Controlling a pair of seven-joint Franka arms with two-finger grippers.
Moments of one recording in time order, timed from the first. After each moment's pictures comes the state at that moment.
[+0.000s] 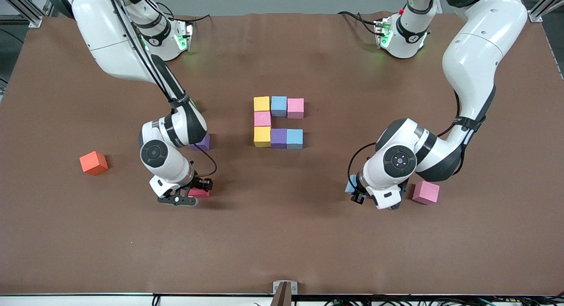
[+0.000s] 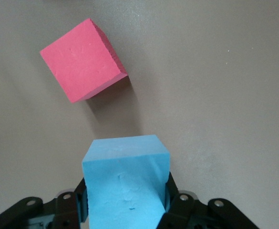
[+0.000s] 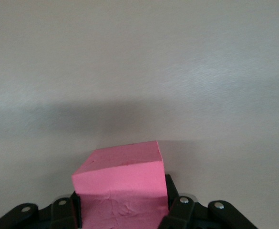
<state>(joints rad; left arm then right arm) 0.12 0.85 -0.72 -1.39 0.53 2.00 -1.80 0.31 0.68 0.02 -1.73 -0.01 2.47 0.41</state>
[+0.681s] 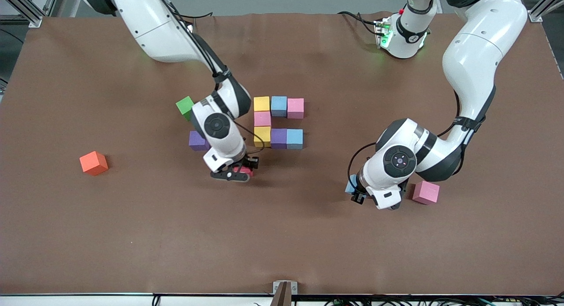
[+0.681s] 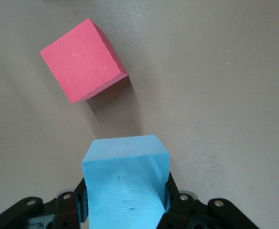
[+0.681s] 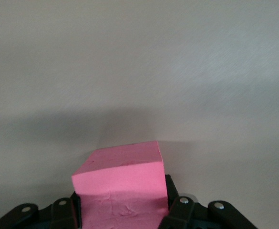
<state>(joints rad) 0.12 0.85 -0.72 -1.39 0.53 2.00 -1.80 0.58 0.68 0.03 -1.73 -0.01 2.47 0.73</state>
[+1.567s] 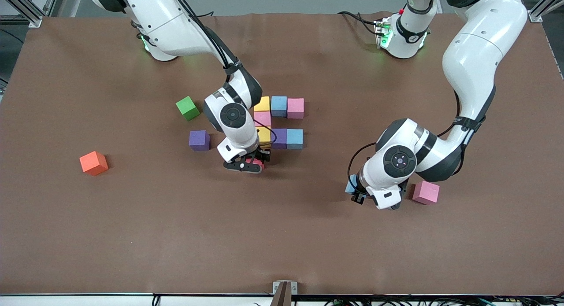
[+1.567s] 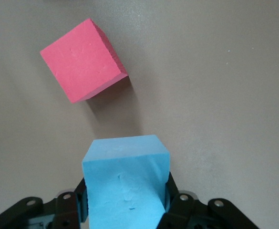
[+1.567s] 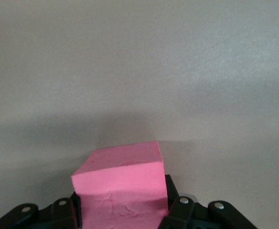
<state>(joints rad) 0.12 0.85 -0.72 -1.39 0.53 2.00 -1.80 0.63 0.68 0.03 -1.73 -0.01 2.47 0.82</state>
